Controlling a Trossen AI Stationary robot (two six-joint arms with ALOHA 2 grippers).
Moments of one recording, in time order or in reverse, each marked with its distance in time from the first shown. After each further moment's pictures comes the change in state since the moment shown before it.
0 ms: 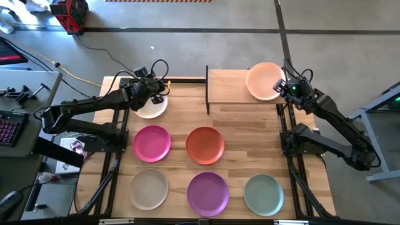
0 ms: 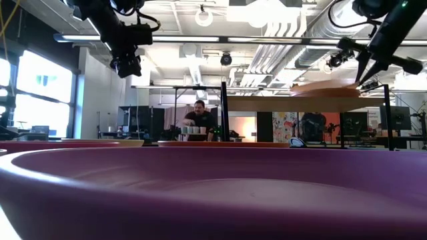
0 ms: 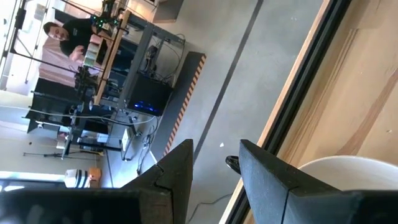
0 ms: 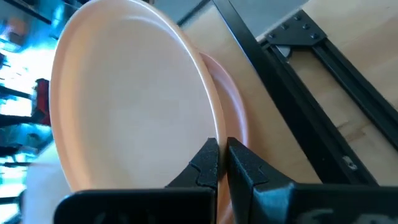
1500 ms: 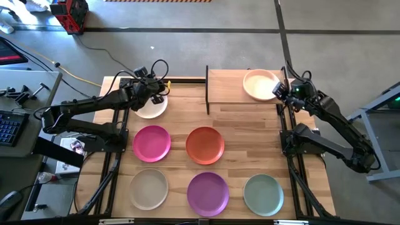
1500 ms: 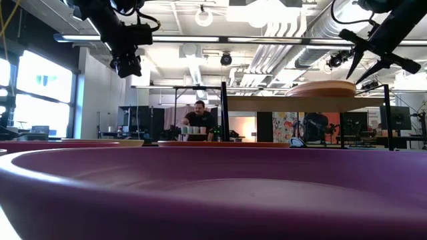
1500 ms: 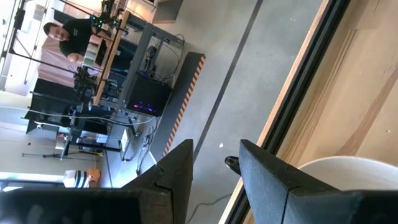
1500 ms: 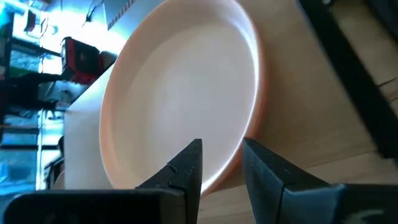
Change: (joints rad) left arm 0.000 0.000 0.000 0.000 0.003 -0.001; right arm 0.001 -0.054 0.000 0.000 -0.215 -0.013
